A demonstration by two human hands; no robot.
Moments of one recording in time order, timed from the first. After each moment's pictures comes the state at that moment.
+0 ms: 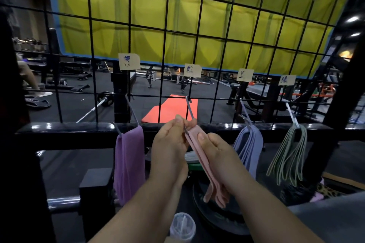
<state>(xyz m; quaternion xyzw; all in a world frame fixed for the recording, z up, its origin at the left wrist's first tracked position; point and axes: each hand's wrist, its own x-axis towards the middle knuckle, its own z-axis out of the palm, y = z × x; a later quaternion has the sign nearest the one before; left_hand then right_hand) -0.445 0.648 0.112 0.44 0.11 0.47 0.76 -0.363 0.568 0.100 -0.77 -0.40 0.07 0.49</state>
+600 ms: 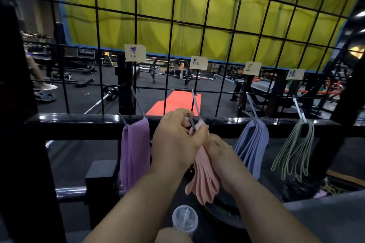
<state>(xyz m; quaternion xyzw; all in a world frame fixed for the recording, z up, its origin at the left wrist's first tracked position) -0.453 0.663 0.100 0.75 0.20 0.54 0.33 -0.368 0.572 0.085 -0.72 -0.37 0.20 0.56</state>
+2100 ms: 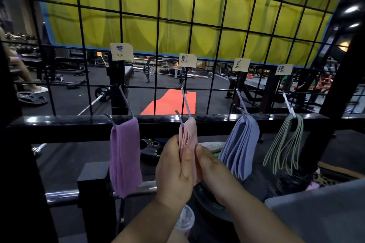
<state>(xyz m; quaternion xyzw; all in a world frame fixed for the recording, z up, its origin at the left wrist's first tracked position) -0.436 0.648 0.022 0.72 0.16 0.56 0.37 -0.358 0.566 0.048 -0.71 -0.38 0.25 0.53</state>
